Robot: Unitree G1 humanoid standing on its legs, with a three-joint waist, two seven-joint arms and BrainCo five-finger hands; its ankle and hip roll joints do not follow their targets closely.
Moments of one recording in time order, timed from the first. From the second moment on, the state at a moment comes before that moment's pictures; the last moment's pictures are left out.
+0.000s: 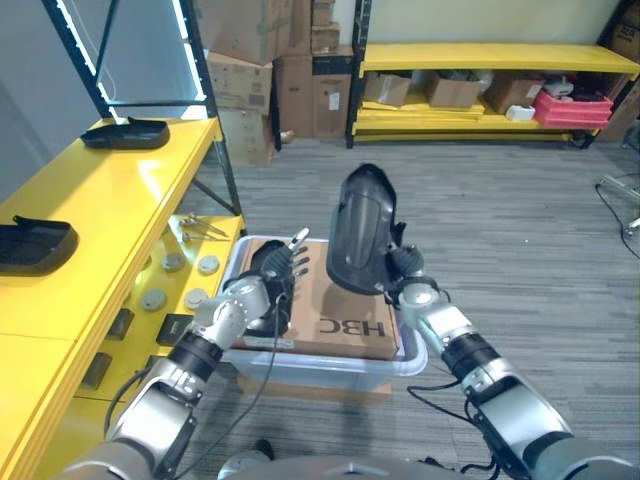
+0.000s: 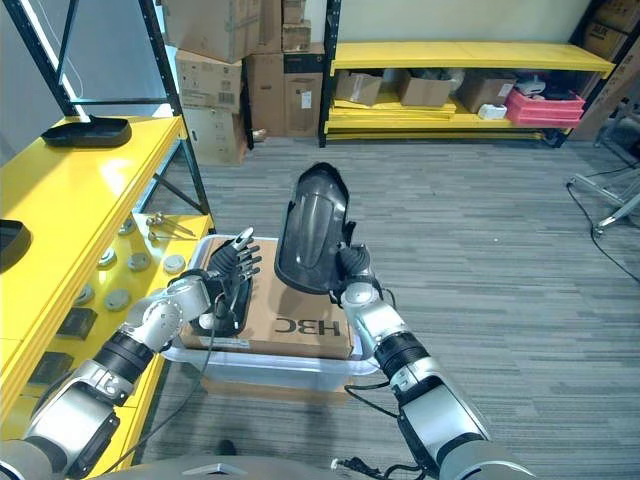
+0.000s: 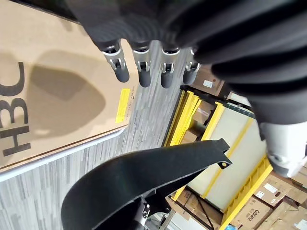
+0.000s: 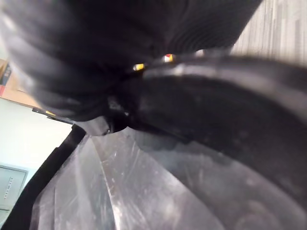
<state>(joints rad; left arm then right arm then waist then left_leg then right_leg) -0.50 0.23 -0.40 0.37 -0.96 0.40 0.15 -0.52 -0.39 0.43 0.54 0.34 0.24 -0.50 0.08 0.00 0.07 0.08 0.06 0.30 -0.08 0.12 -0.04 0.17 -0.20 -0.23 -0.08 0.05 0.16</state>
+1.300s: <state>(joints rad) -0.55 0.27 -0.59 0.36 -0.54 0.43 -0.05 -0.60 -0.35 0.55 0.57 0.19 0.36 -0.30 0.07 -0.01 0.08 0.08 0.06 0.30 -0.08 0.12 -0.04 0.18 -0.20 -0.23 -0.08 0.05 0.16</state>
